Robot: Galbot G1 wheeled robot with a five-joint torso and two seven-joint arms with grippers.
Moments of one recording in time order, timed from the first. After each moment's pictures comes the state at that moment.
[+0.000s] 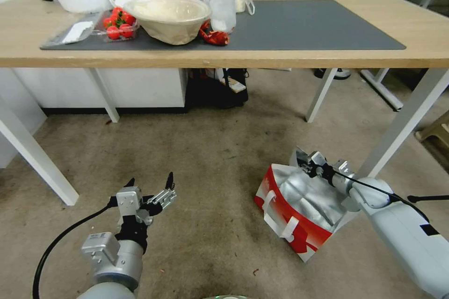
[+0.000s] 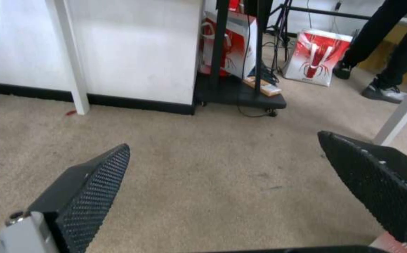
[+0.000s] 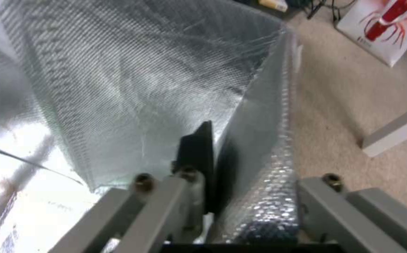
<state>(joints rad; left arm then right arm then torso) 1.82 -1.34 -0.41 -2.45 -0.33 0.23 -0.32 -0.88 0.88 0.19 1.25 0.24 0.01 -0.44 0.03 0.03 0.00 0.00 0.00</state>
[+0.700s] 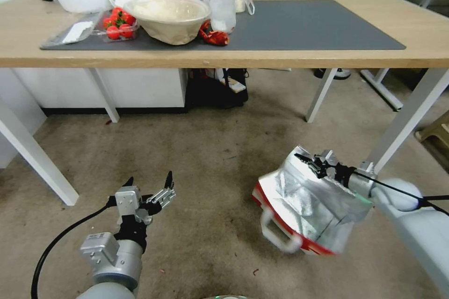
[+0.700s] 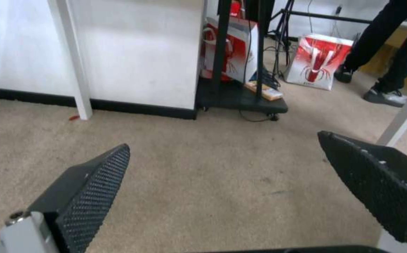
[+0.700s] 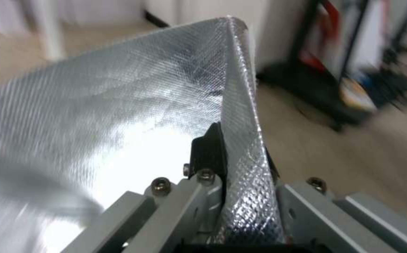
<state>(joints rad) 1.82 -1.35 -0.42 -2.46 -0.32 0.23 -0.32 -1.02 0.75 0.35 1.45 0.54 0.13 -0.86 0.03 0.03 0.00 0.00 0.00</state>
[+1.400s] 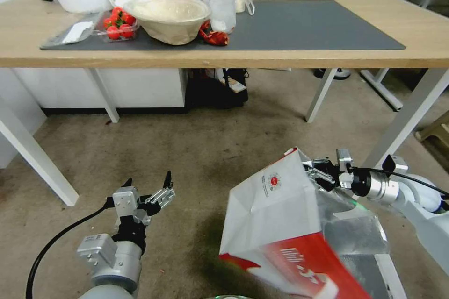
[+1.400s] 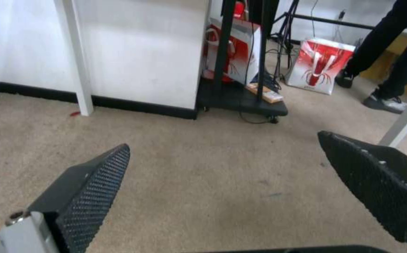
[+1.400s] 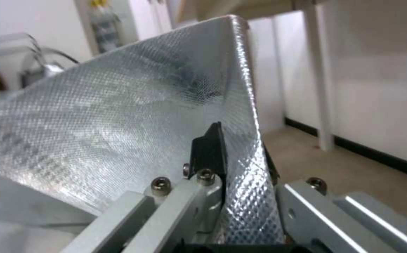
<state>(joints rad) 1.83 -1.36 -0.42 -2.48 -0.34 0.23 -0.33 -1.12 0.69 0.40 1.68 1.07 -0.08 -1.23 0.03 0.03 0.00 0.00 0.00</state>
